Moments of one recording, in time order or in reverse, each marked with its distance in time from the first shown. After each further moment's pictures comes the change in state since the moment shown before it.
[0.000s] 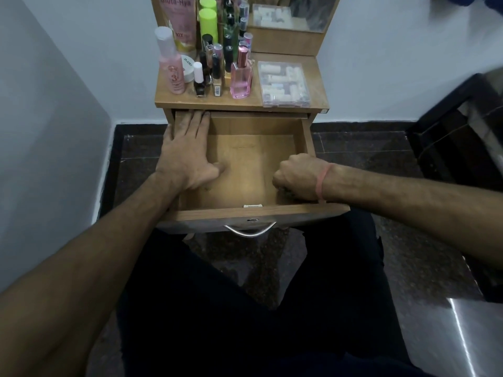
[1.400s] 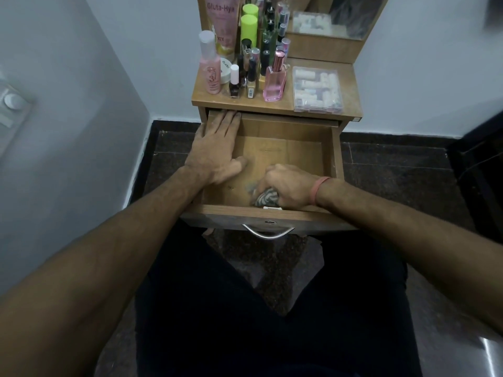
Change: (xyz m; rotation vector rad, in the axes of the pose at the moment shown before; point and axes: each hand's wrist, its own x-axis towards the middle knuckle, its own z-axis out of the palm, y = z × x) left_hand -0.001 -0.004 0.002 -0.047 -0.010 0.015; right_hand 0.052 -0.029 -0.002 0.548 0.167 -0.187
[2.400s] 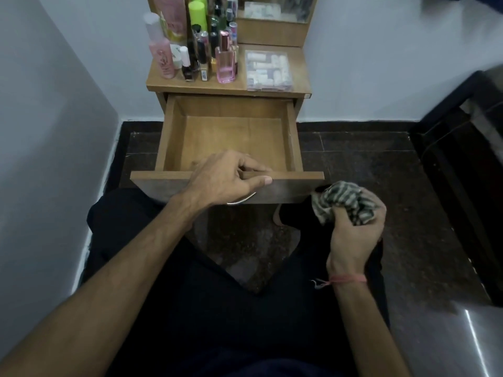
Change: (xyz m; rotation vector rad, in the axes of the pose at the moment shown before) left_hand -0.085 0.124 0.002 -0.508 -0.072 0.101; right_hand -0.185 -0.051 0.128 1.197 1.764 0.806
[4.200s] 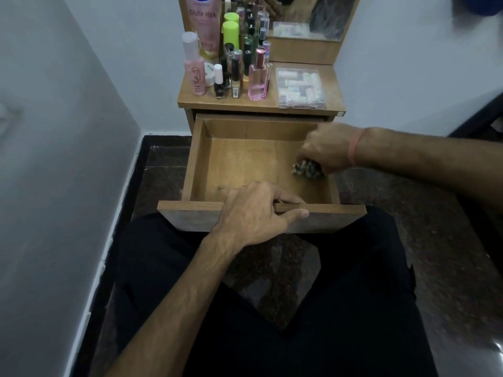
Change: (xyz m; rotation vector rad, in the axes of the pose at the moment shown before) left_hand -0.016 -0.007 0.015 0.064 0.119 0.008; right_hand 0.106 -0.088 0.194 -1.846 -1.516 -1.268
